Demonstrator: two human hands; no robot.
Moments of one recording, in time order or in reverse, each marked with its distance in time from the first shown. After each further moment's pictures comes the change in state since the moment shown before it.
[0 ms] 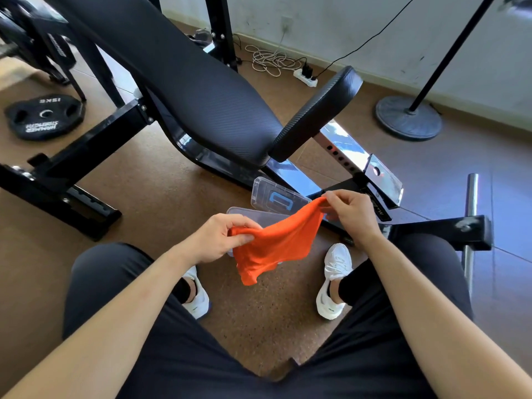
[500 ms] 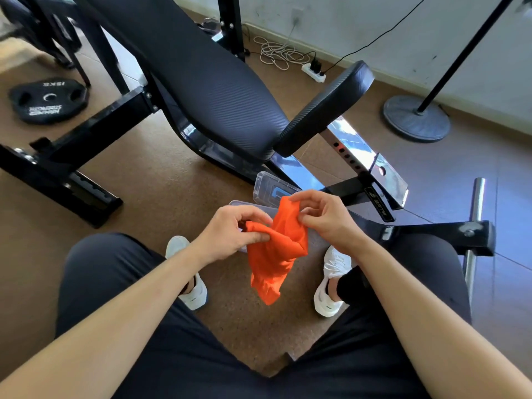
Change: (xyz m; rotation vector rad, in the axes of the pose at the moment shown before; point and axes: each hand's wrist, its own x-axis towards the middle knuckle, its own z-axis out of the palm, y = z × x) left_hand 0.003 0.011 0.022 -0.011 0.202 0.060; right_hand -0.020 -0.017 0.030 0.079 -0.437 -0.190
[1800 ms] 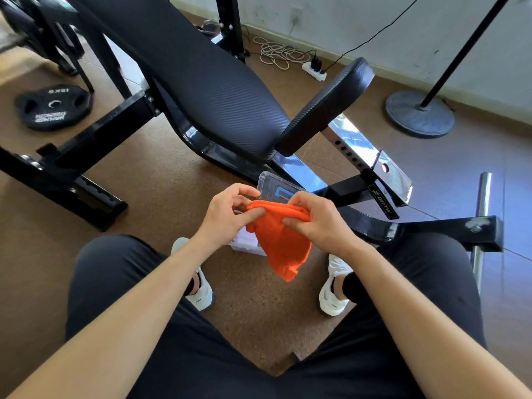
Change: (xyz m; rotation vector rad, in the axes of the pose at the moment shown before) left_hand 0.018 -0.011 -0.007 -0.015 0.222 -0.082; right_hand -0.006 -0.019 0.018 -0.395 -0.004 -0.101
